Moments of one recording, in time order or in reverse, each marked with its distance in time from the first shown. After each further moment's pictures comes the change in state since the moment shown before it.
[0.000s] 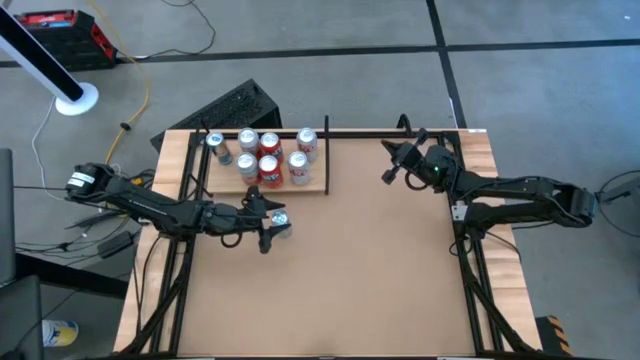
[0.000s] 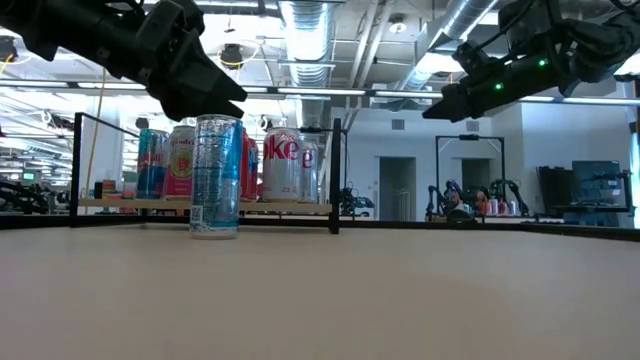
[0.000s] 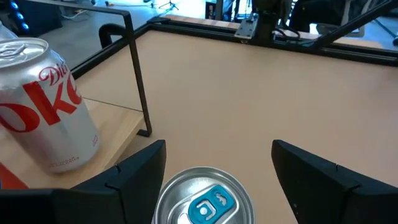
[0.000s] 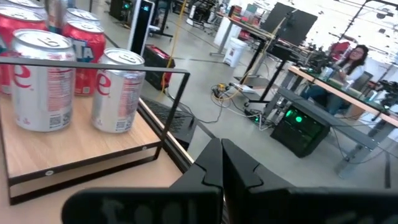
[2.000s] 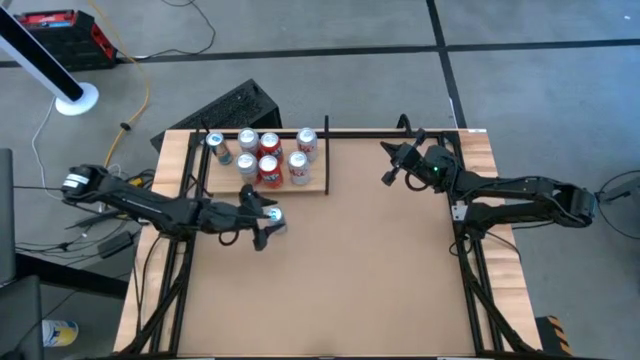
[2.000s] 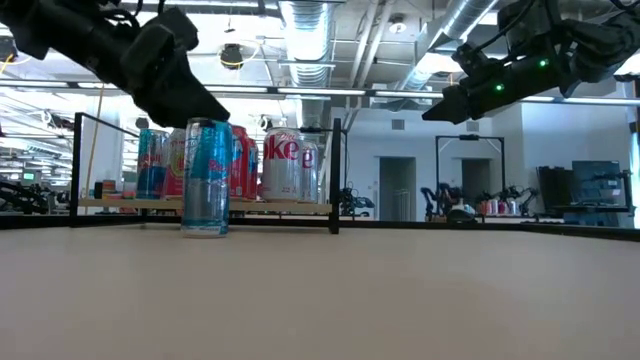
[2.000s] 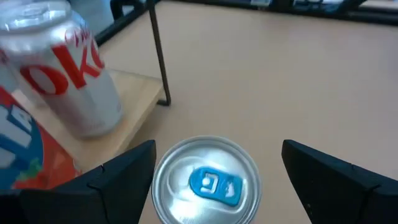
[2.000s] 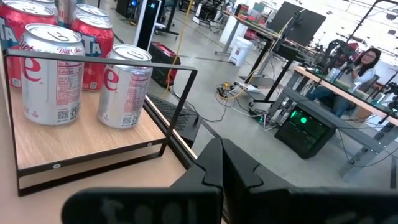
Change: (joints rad) left arm 0.021 -0.078 0.000 -0.205 0.001 -0.043; right arm 0.000 0.000 0.000 -0.016 -0.019 -0.013
